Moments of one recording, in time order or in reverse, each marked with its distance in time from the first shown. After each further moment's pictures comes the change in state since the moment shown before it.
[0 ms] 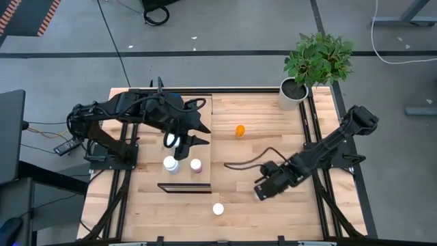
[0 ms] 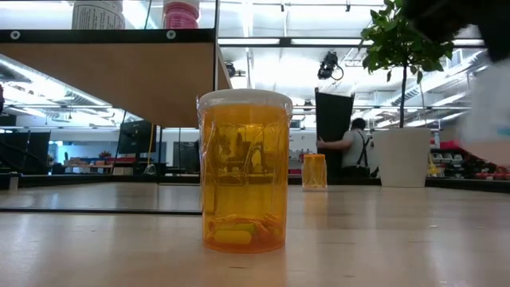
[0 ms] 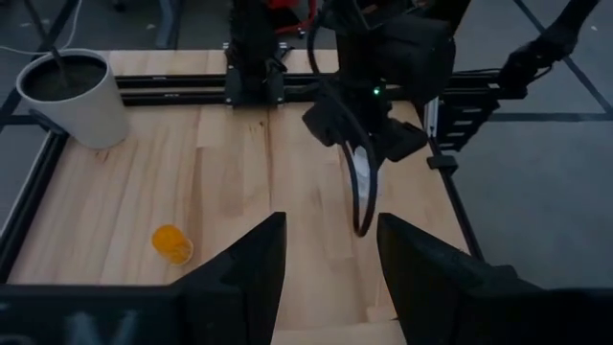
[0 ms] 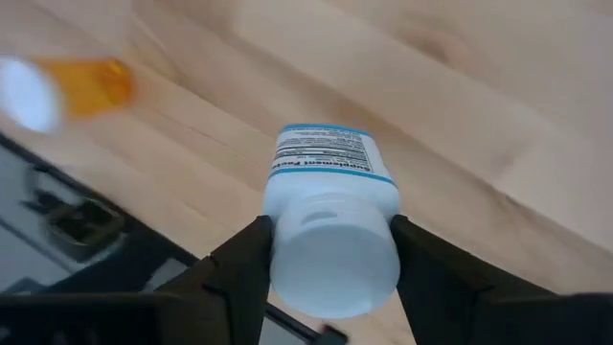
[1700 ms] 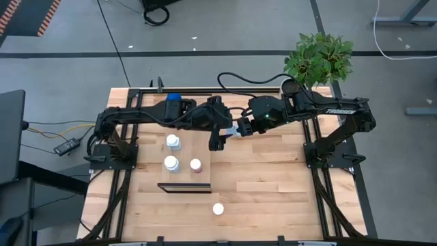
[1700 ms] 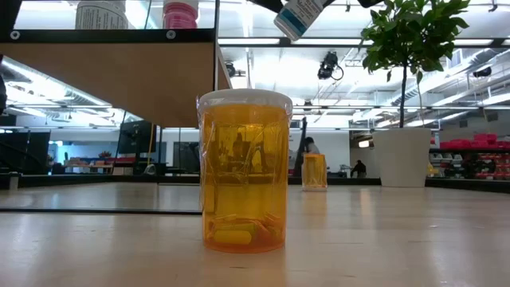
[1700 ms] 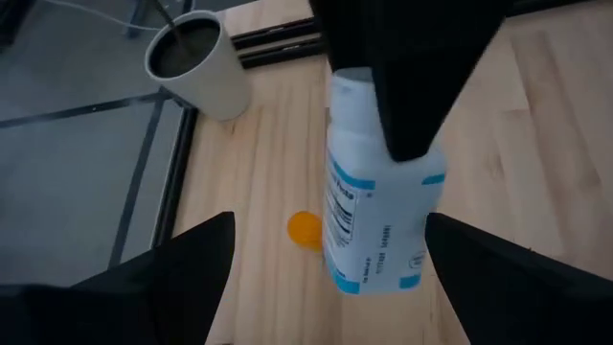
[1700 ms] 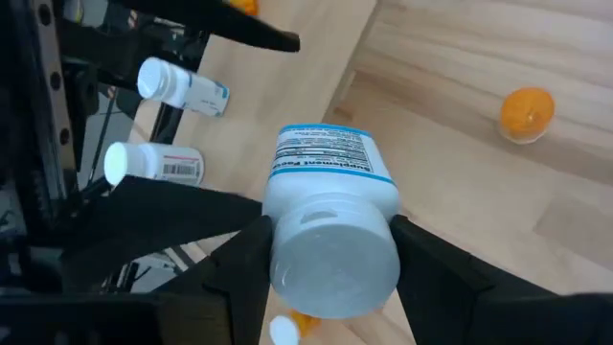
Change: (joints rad) left arm 0.073 0.254 -0.008 0.115 -0.299 0.225; right arm -0.521 0.000 0.656 -0.302 0.140 -0.522
